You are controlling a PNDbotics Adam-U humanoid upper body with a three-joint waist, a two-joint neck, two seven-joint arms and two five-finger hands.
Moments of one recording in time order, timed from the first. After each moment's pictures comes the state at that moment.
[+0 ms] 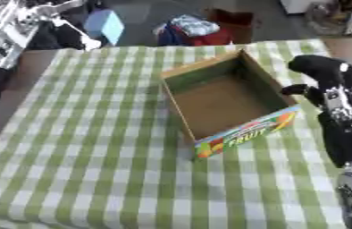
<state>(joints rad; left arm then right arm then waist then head) -0.98 0.48 -0.23 -1.19 -0.91 -0.21 -0.49 -0.23 -0.23 0.18 -1.94 -0.25 -0.11 0.07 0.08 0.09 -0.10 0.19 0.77</state>
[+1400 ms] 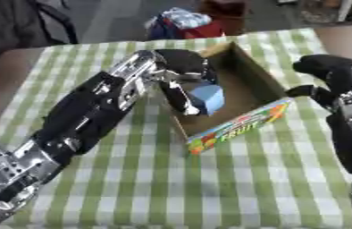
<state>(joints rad) -0.97 0.19 -0.39 -1.04 -1.07 -0.38 -0.50 -0.27 -0.22 0.21 -1.94 -0.27 -0.09 0.10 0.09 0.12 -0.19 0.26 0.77</state>
